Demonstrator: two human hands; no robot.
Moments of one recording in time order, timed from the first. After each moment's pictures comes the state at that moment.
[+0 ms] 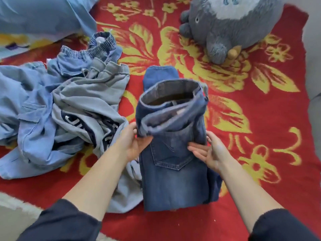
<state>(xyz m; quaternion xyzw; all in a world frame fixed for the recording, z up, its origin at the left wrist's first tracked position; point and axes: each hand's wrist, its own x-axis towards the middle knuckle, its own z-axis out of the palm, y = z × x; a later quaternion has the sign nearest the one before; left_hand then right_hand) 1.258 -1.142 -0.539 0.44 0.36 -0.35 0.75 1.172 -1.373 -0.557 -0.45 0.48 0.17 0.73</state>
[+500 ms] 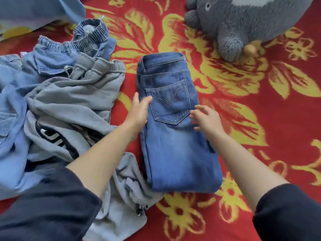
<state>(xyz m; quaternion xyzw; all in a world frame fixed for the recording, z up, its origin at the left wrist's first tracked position) 1.372 -1.191 -0.588 0.71 0.15 -0.28 0.63 1.306 -1.381 -0.593 -0.75 0.34 0.09 0.56</state>
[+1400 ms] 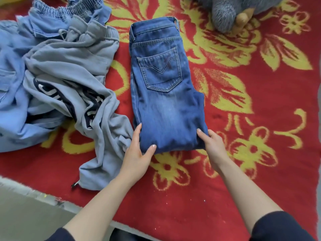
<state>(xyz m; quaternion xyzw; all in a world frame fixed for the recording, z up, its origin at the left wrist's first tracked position) 1.134 -1.156 -0.623 0.82 0.03 -0.23 0.53 1.118 -1.394 -0.630 -0.68 0.40 0.09 0.61</state>
